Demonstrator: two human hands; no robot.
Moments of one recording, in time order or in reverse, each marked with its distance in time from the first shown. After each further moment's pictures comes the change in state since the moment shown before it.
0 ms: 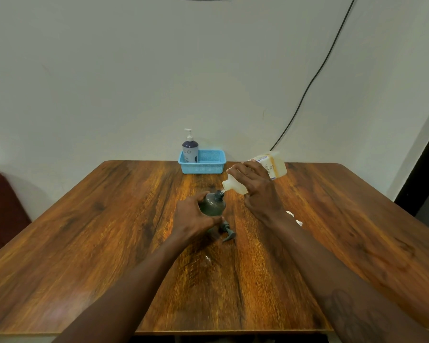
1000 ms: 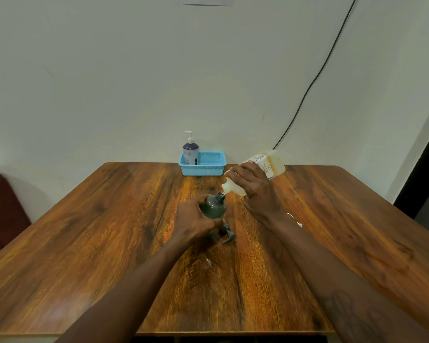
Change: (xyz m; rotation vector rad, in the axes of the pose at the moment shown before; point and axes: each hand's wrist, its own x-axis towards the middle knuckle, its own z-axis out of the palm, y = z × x) left_hand -0.003 0.002 0.000 -0.014 0.007 0.006; right_hand 0.003 -0.006 -0.007 -0.051 -0.036 -0.056
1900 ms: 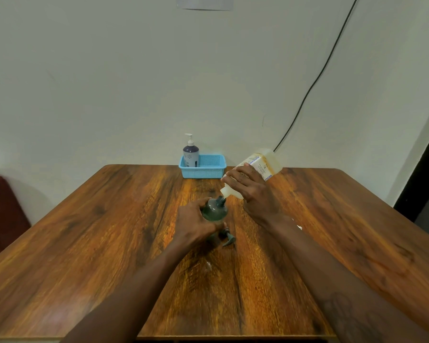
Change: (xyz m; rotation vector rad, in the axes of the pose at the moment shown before) left_hand 0.000 0.001 0.003 -0.025 0.012 0.008; right_hand 0.003 0.004 0.007 -0.075 0.003 -0.116
